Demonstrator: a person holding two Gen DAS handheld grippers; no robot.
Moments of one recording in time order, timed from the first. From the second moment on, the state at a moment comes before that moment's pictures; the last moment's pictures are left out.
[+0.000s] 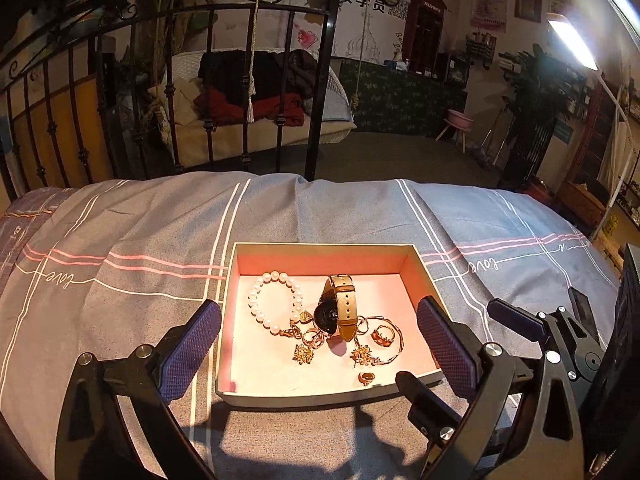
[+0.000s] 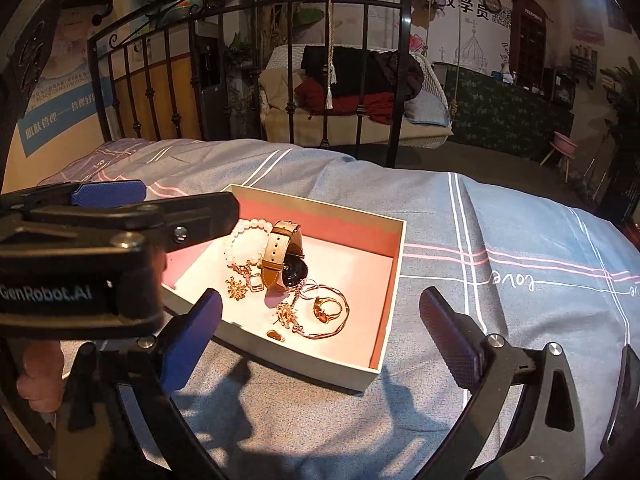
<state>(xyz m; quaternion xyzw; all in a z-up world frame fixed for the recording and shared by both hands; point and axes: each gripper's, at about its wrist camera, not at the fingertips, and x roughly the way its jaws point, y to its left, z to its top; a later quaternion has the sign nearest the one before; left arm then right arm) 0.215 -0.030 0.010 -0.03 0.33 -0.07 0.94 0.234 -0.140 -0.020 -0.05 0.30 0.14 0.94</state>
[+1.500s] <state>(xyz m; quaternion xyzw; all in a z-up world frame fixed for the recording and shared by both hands) 0.088 -0.008 0.017 -0.02 0.16 -0.02 0.99 0.110 -0.179 0.011 0.00 0.07 0.09 0.99</state>
